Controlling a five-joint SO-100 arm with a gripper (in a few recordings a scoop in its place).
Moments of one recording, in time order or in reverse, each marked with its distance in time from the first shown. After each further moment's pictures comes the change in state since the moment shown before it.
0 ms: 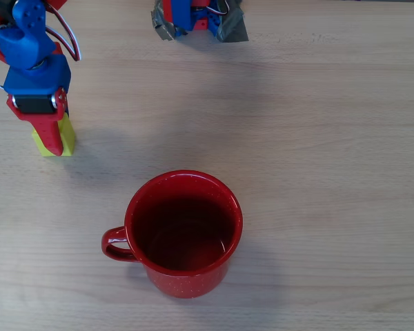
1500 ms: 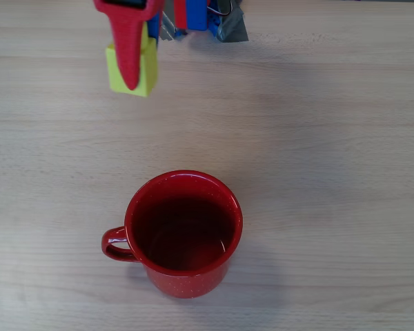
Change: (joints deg) arm -26.2 25.6 -11.8 24.4 41.7
